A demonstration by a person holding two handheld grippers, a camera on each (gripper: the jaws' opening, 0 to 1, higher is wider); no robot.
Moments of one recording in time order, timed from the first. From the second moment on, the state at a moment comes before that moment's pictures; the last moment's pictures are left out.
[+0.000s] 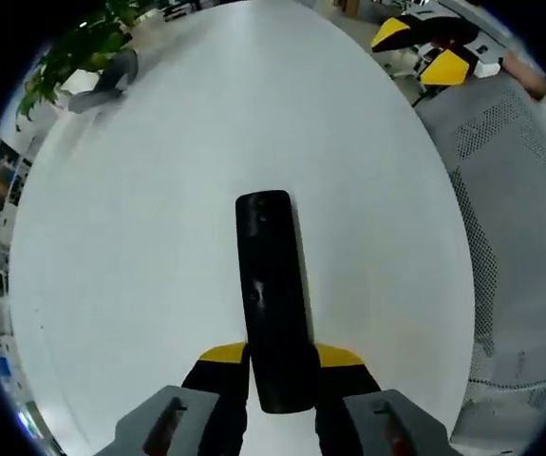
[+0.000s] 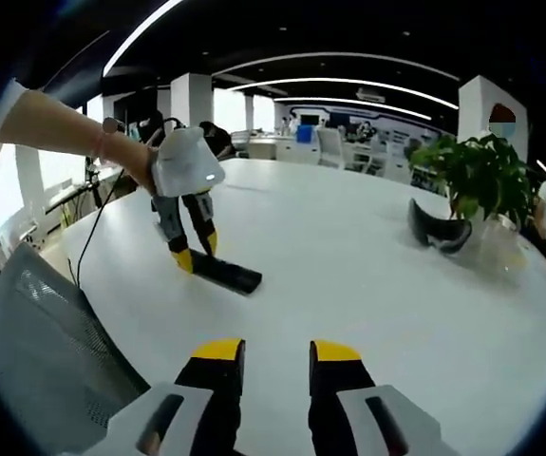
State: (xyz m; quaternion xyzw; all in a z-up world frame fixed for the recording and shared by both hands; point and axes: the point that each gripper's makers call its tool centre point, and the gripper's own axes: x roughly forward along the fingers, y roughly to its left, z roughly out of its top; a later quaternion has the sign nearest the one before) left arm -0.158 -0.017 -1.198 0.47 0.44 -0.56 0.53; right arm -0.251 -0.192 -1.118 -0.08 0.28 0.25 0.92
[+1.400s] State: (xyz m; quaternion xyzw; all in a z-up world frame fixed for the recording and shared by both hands) left arm -0.180 -0.017 -1.196 0.42 0.42 -0.56 0.58; right arm -0.255 -0.187 -1.125 -0.08 0.30 0.27 0.91
